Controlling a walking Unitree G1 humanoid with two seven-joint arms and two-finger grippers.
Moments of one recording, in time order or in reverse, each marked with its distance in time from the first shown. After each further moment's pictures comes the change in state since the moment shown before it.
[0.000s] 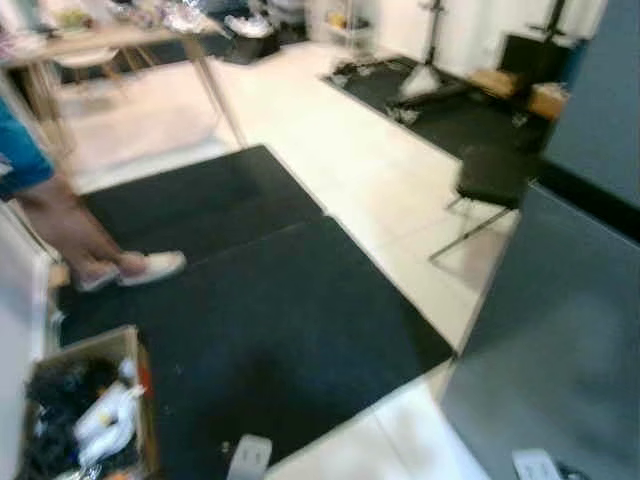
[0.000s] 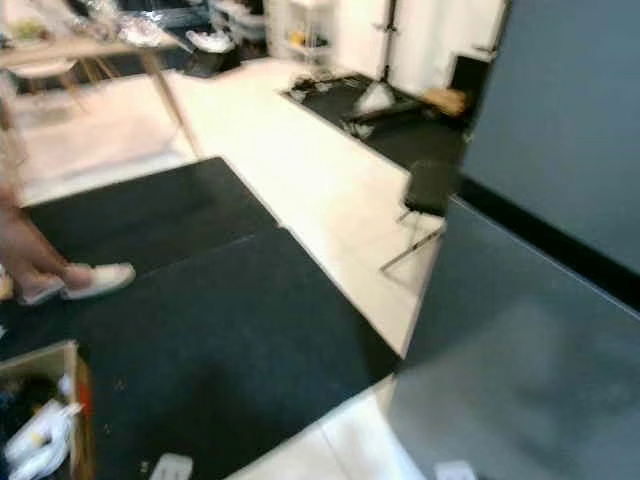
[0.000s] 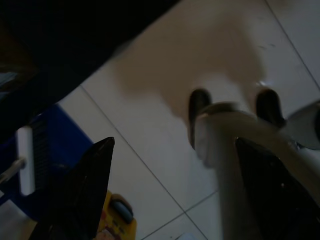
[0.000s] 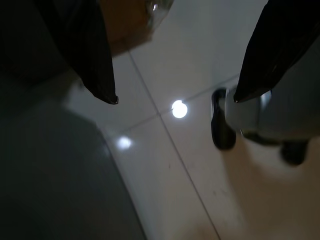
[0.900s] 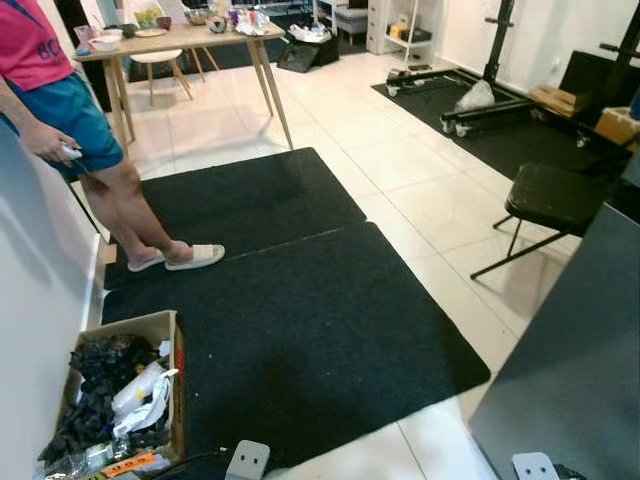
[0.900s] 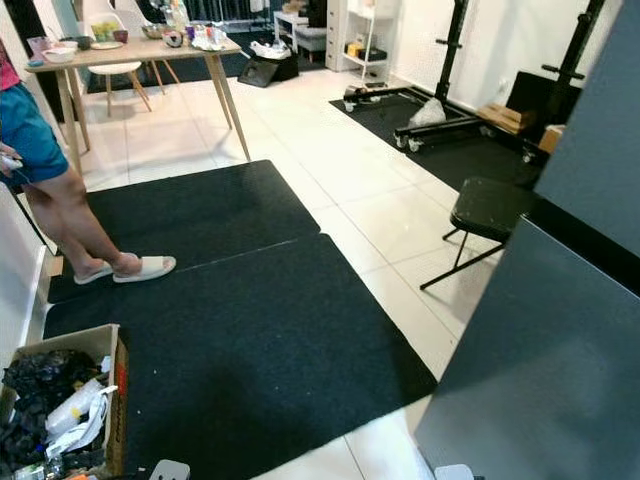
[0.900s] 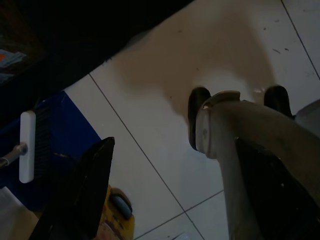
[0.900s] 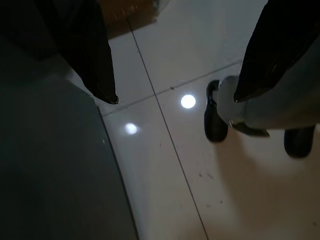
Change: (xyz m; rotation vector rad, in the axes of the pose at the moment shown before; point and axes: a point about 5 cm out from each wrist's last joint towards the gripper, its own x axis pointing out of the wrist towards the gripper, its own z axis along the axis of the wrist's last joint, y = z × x) left arm -0.002 0.003 -0.008 0.018 0.022 -0.002; right arm 0.001 0.007 0.006 0.002 -0.018 0.003
